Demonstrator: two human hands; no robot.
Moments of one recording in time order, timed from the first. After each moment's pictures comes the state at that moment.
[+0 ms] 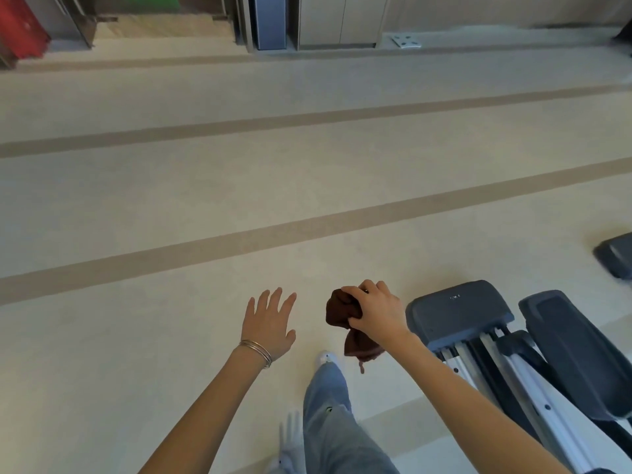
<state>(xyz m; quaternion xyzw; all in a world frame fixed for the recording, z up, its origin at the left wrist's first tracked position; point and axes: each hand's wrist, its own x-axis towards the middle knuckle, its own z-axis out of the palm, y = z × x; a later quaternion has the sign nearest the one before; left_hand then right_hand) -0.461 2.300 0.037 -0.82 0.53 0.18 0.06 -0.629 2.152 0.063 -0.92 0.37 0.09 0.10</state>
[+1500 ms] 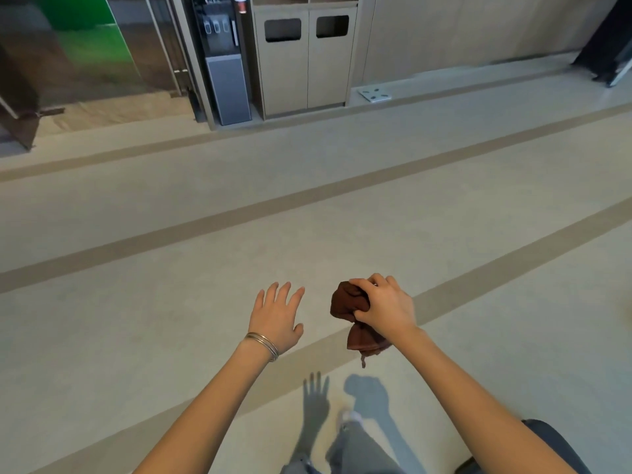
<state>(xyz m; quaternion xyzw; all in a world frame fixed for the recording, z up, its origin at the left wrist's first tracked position) -0.121 1.729 0.094 -0.79 0.61 0.10 0.05 -0.310 1.612 0.121 -0.88 0.45 0.00 0.12</state>
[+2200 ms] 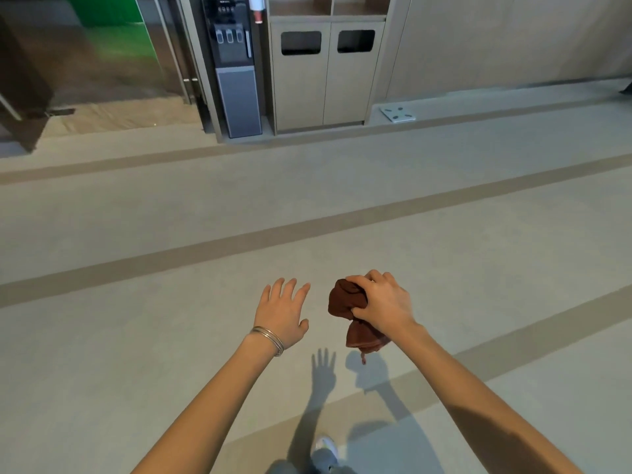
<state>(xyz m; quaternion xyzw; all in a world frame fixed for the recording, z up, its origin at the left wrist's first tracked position) -0.048 1.415 0.104 -0.81 0.58 0.09 0.04 -0.213 1.287 0.133 -0.91 0.40 0.02 0.11</state>
